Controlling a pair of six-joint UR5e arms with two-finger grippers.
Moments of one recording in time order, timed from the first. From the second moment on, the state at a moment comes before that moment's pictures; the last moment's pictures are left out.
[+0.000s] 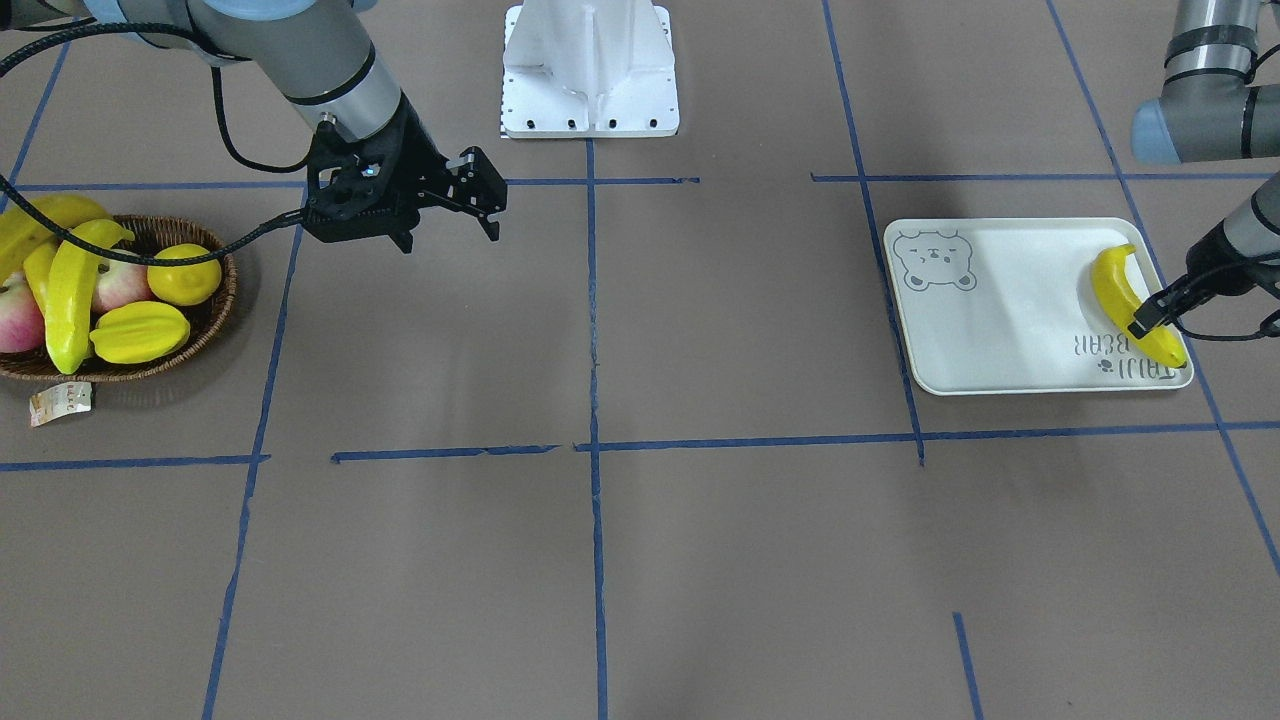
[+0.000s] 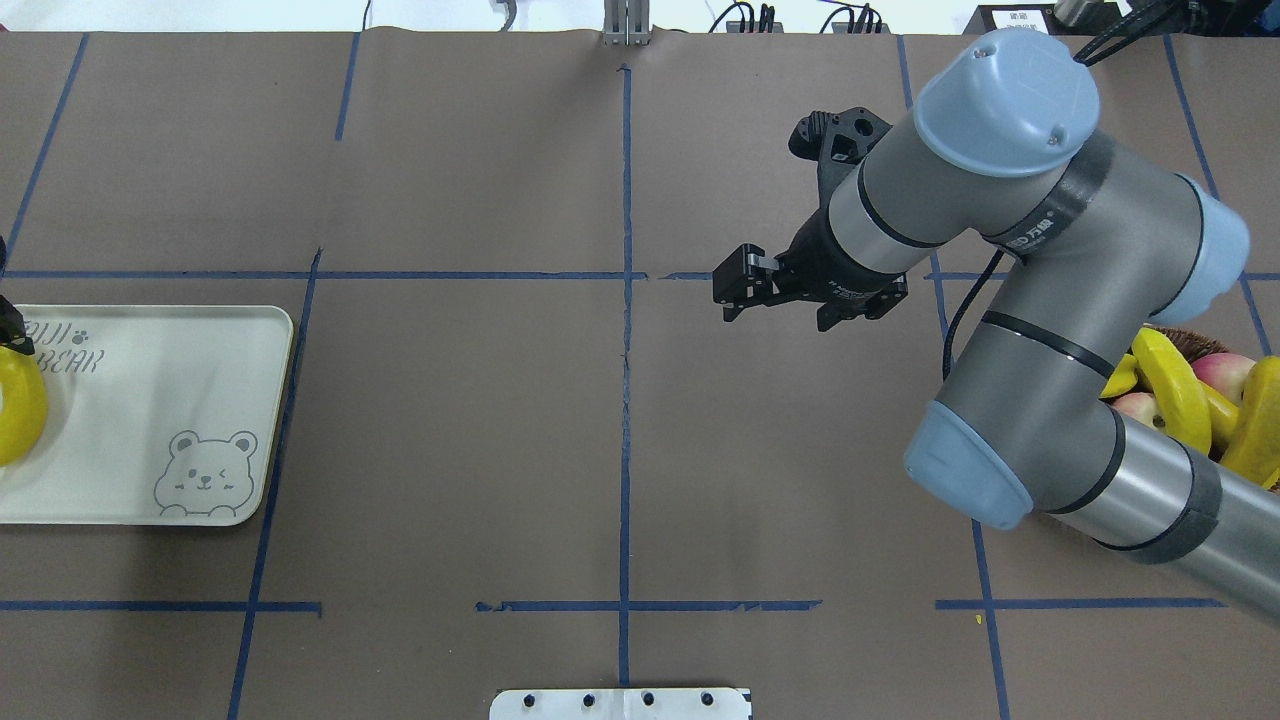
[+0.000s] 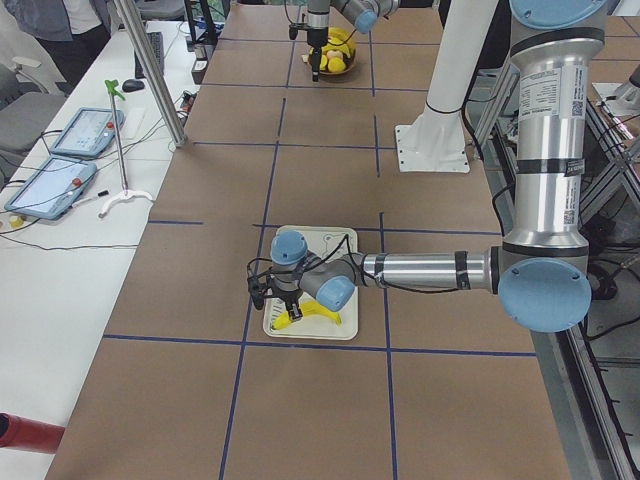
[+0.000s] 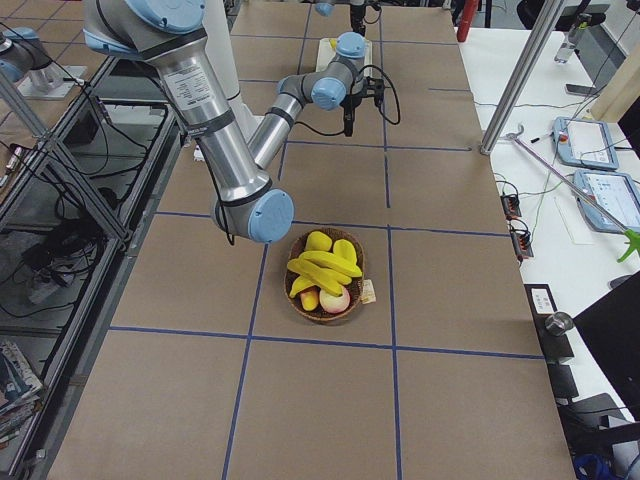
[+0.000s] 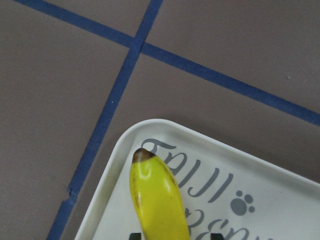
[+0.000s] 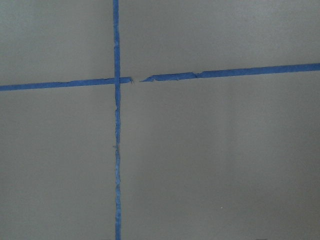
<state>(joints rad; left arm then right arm) -1.16 -1.52 -1.49 -2.21 -2.27 -1.03 0.72 -1.04 1.95 -1.60 2.11 1.14</state>
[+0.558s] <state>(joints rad) -1.23 -1.52 -1.61 -2.21 -2.40 -1.03 0.81 -1.32 2.14 -1.68 2.14 0.87</state>
